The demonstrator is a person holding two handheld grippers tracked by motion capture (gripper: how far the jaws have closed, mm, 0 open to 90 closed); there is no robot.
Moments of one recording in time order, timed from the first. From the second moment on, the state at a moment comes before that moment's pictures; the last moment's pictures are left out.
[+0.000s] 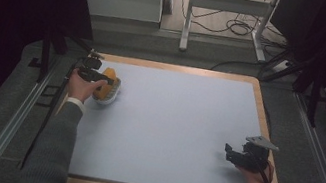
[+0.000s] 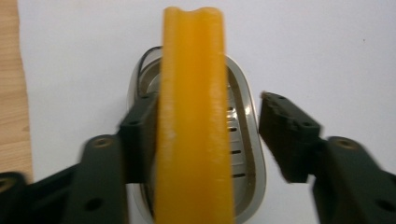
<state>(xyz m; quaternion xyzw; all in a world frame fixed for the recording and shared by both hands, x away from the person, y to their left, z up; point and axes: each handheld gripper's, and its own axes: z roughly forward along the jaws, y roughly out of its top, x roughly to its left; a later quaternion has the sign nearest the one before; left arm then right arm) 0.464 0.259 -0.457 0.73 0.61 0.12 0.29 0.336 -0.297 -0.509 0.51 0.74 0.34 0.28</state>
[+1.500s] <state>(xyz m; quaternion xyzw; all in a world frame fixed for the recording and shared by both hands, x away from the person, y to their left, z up) 0.298 0.243 -0.488 0.78 0.47 0.12 0.39 0.333 -0.289 -0.505 0.48 0.75 0.35 0.28</state>
